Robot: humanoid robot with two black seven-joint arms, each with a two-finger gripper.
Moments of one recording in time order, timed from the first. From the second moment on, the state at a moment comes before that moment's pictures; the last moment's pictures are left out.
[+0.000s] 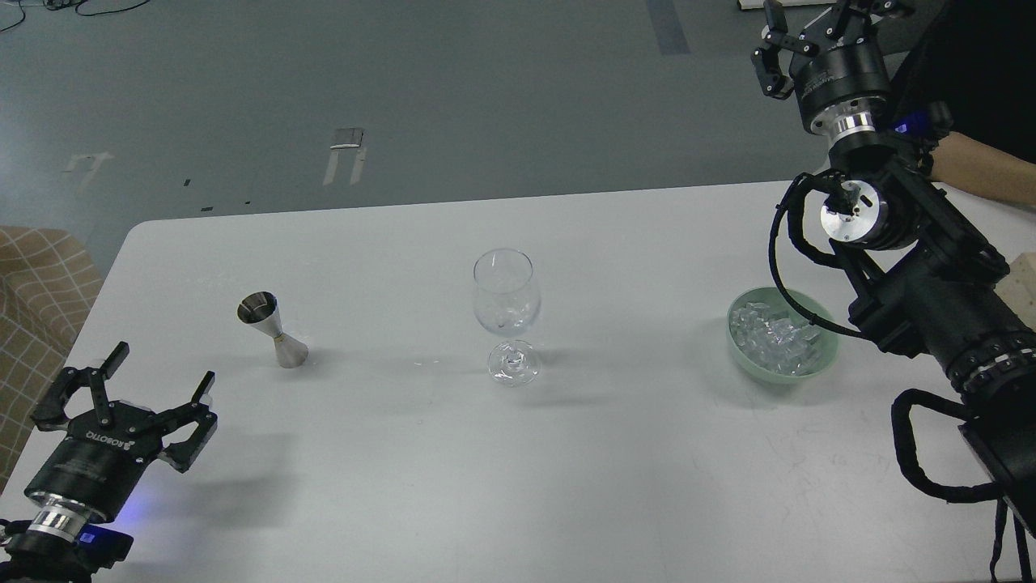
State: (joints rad) left arm 0.30 0.37 -1.66 -1.31 -0.23 -0.46 0.28; right arm 0.89 -0.11 1.16 0.58 -0.49 0.21 0.49
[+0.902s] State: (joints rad) left arm 0.09 0.20 -1.61 -1.23 -0.08 -0.22 0.27; right arm 0.88 -0.11 1.16 0.58 -0.49 0.21 0.49
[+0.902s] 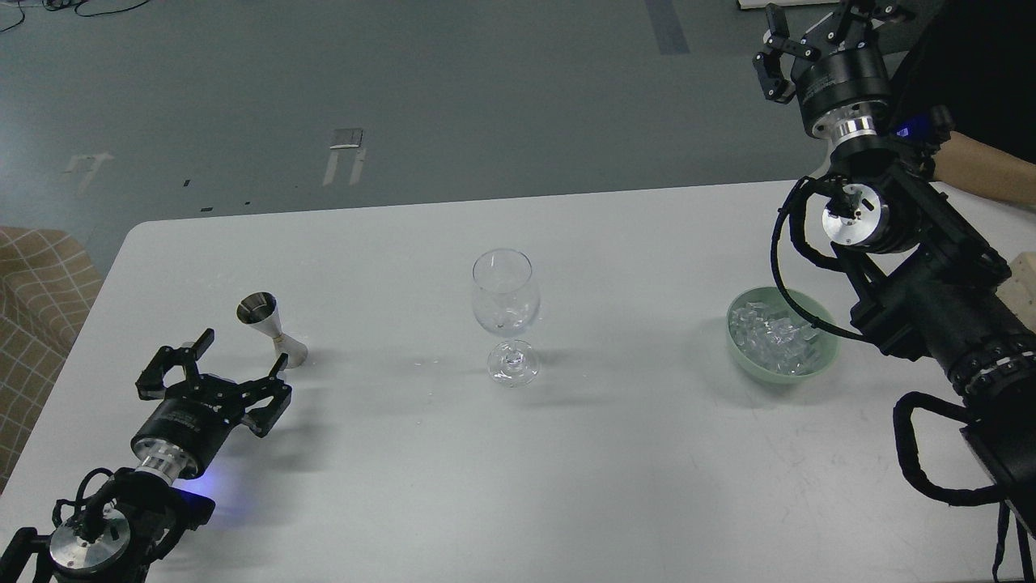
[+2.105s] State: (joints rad) left arm -0.13 0.18 -1.52 -1.01 -0.02 -0.20 0.27; right arm 0.88 -0.11 1.16 0.58 -0.49 0.21 0.49
